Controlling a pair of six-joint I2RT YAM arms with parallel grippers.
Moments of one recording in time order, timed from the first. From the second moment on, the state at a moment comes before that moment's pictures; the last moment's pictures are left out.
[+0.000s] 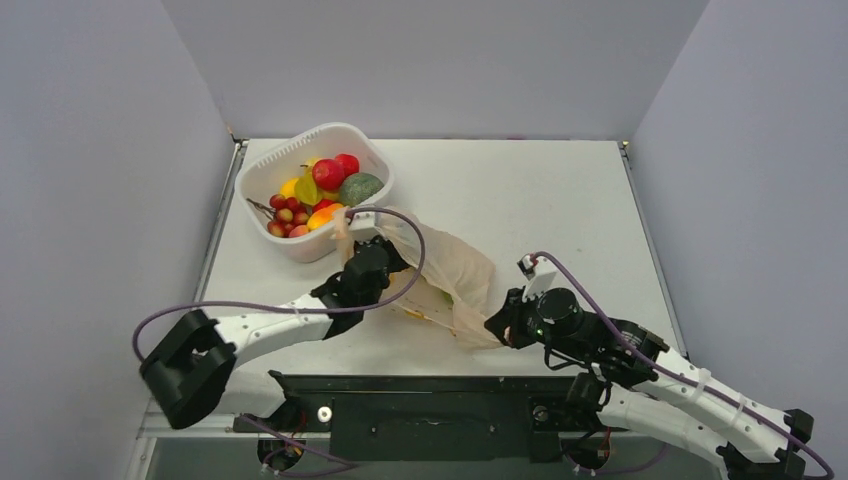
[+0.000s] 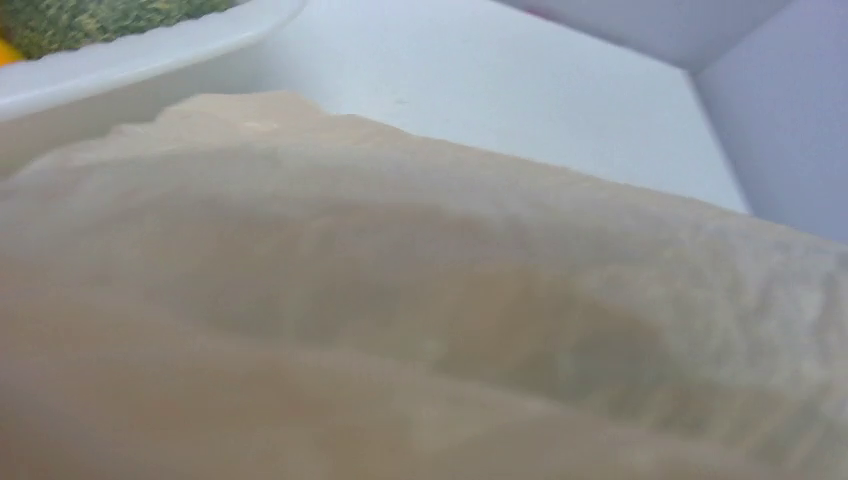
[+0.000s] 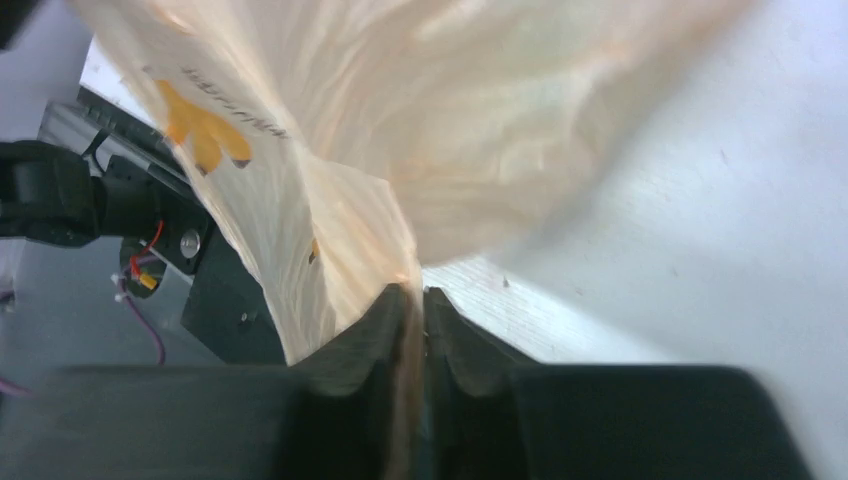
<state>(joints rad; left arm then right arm) -0.85 1.41 0.64 0.46 -0.65 -0.61 1.00 0.64 0.70 -0.64 0.11 0.64</state>
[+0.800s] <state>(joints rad) -0.86 1.21 0.61 0.21 -0.35 -0.78 1.28 1.17 0.80 -0.36 0.58 0.16</state>
